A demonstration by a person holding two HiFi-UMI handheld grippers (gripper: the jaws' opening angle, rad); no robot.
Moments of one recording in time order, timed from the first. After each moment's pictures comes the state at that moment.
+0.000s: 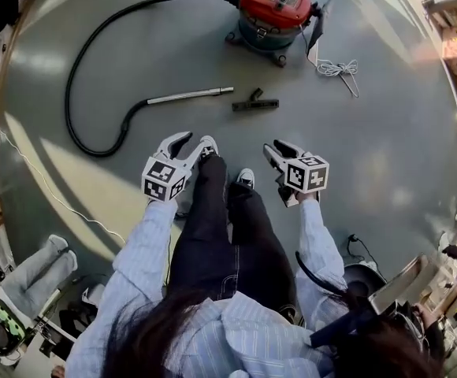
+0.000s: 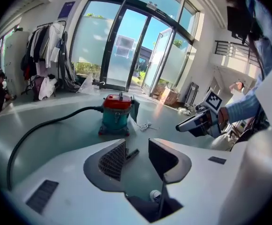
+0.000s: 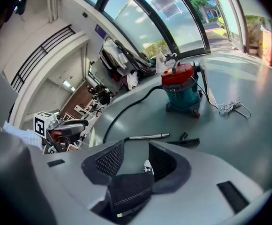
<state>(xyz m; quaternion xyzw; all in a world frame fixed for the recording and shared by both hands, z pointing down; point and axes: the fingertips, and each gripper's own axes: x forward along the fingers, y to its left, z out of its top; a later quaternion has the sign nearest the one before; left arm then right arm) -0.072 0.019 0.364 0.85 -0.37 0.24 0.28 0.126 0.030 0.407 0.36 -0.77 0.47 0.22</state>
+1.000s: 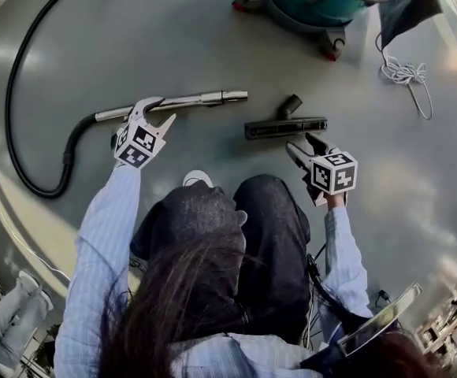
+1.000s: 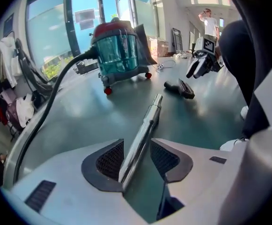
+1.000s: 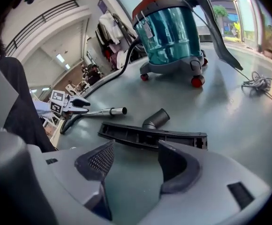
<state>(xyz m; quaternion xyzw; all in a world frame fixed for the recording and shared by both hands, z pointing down) -0.174 -0.153 0.922 0.85 -0.27 0.45 0.08 0.159 -0.090 0.907 0.37 -0.78 0.41 0.31</state>
